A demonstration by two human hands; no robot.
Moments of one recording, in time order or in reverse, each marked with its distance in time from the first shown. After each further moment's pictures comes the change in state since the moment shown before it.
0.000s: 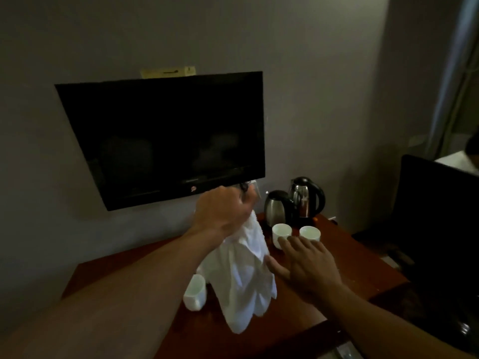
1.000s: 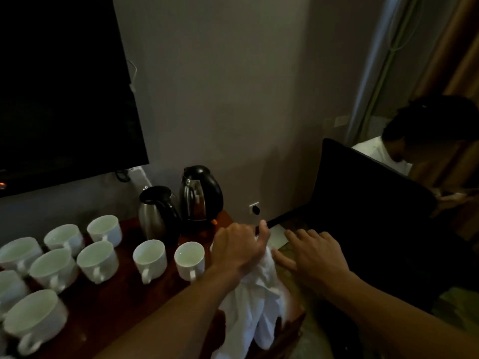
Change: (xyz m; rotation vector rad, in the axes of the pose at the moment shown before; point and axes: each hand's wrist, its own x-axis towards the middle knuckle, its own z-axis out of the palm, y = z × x) left_hand 0.108 0.279 0.372 -0.219 -0.267 0.047; right_hand 0.091 0.406 0.100 -0.316 -0.207 0.260
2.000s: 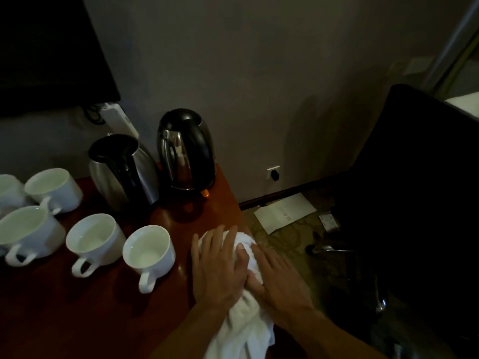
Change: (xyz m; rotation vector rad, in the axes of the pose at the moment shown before) left_hand 0.000 -0.062 0.207 0.042 -0.049 -0.344; right_hand 0.089 -0.039 0.189 0.624 -0.380 -0.247
